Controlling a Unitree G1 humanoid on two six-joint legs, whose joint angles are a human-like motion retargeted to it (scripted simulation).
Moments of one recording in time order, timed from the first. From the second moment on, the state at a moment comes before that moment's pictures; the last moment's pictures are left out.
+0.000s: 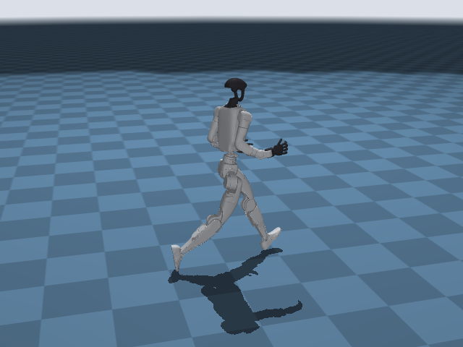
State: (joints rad) left arm 0.29 0.10 0.10 0.24 -0.16 -0.50 -0.52; right arm 0.25 -0.10 -0.31 0.11 0.24 -0.54 0.34; waist 0.28 -0.13 -0.04; left_leg -0.70 -0.01 0.35 0.11 -0.23 0.09; right_leg 0.19 0.10 0.11 0.54 0.52 0.13
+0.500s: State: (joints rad) left arm 0.16 0.11 -0.03 0.18 -0.37 -0.49 -0.56; right arm 0.59 0.00 -0.55 0.49 0.13 -0.63 0.29; waist -0.24 0.08 -0.04; left_leg 0.20 -0.10 -0.01 0.68 0.52 -0.26; right_leg -0.45 -0.13 0.07 0.13 -0.07 0.03
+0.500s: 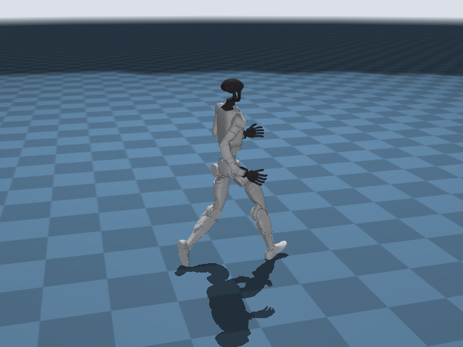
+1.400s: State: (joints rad) left arm 0.11 0.15 -0.27 0.40 -0.35 -0.47 -0.73; right arm 0.35 -0.09 0.07 0.14 -0.05 -0.66 0.02; waist -0.17 0.04 -0.02; left_leg -0.19 -0.17 -0.24 0.63 -0.08 0.11; right_leg -0.23 -0.09 0.41 0.16 0.07 0.25
